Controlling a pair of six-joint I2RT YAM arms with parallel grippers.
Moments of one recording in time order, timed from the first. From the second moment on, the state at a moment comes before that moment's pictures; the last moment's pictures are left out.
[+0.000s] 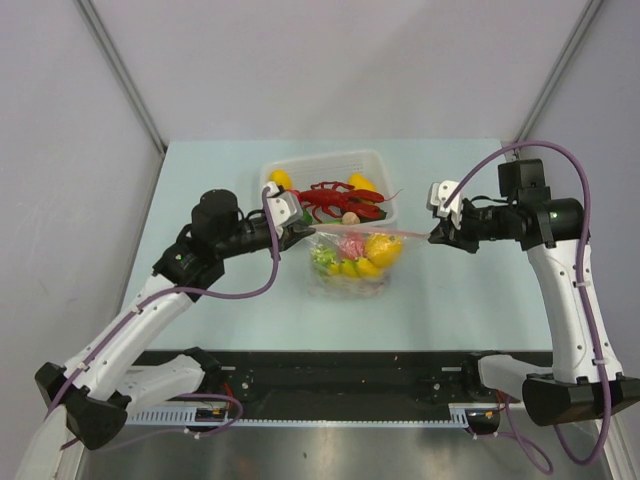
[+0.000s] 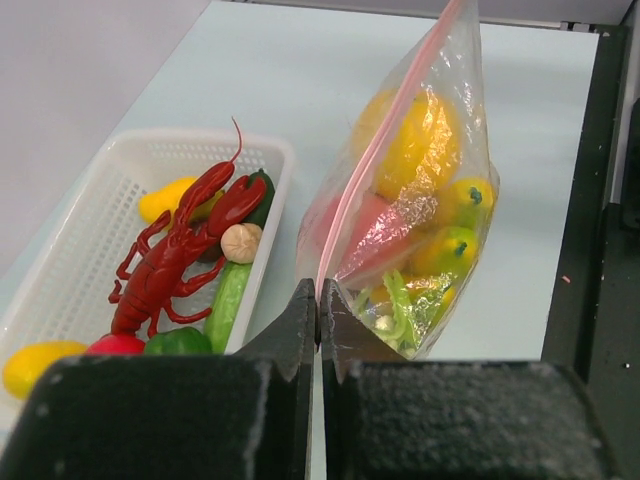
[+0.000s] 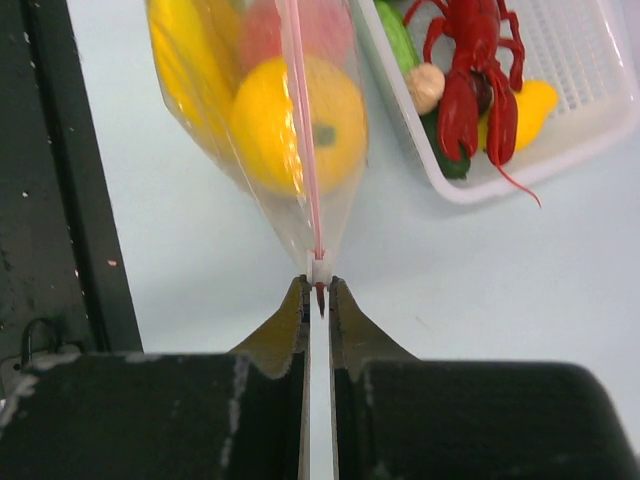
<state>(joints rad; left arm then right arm) -0.59 1.00 1.04 -0.28 0.53 0.31 0.12 1.17 1.50 -1.29 -0.78 -1.11</state>
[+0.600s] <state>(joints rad) -0.64 0.91 0.96 -0.52 0.67 0.53 0.17 1.02 1.38 -1.34 -0.80 -1.17</state>
